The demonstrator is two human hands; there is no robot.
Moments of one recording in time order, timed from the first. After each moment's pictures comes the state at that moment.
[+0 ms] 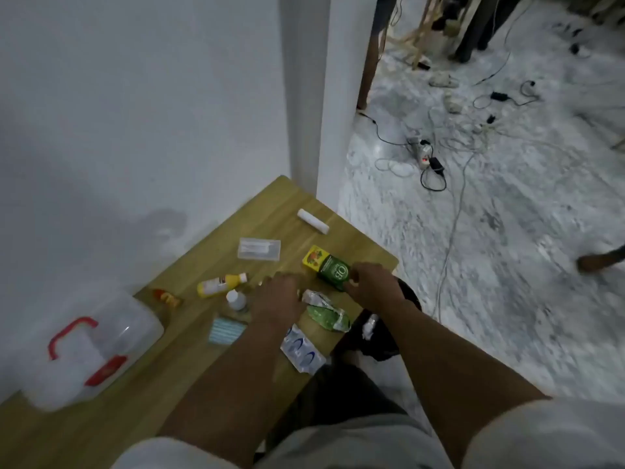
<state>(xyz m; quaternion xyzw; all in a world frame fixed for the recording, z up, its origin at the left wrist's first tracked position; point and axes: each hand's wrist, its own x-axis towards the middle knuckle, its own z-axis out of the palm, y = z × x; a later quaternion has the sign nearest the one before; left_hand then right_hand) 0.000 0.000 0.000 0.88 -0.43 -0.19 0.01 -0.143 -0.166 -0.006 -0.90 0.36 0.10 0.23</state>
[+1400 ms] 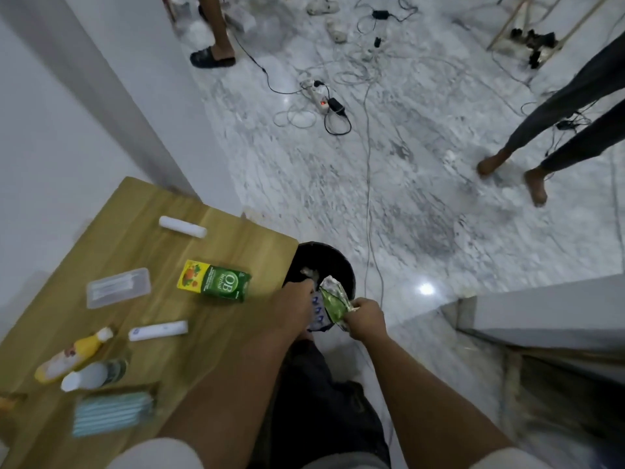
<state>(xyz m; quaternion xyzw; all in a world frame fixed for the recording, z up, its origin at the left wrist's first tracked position) -0.150 -0.168 -0.108 0.76 -0.57 -0.31 0.04 -0.327 -0.206 -0.134 -0.49 0.74 0.03 0.46</state>
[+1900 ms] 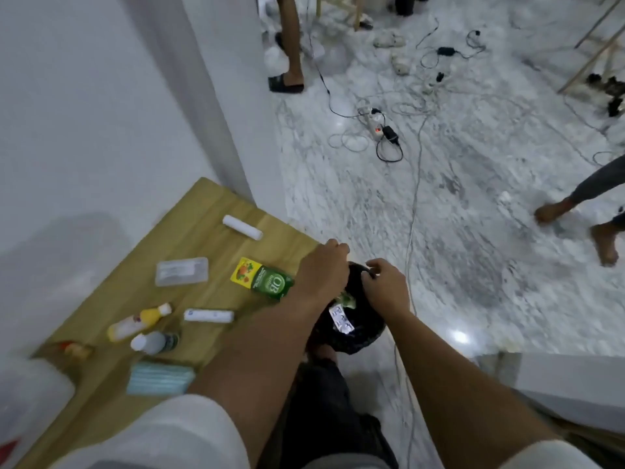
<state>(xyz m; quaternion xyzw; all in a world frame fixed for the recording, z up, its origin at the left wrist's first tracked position) -0.098 -0.208 -0.022 0.79 -0.56 -0.20 0.12 -0.242 -0.260 -0.049 -0.68 0.61 -0.06 0.39</state>
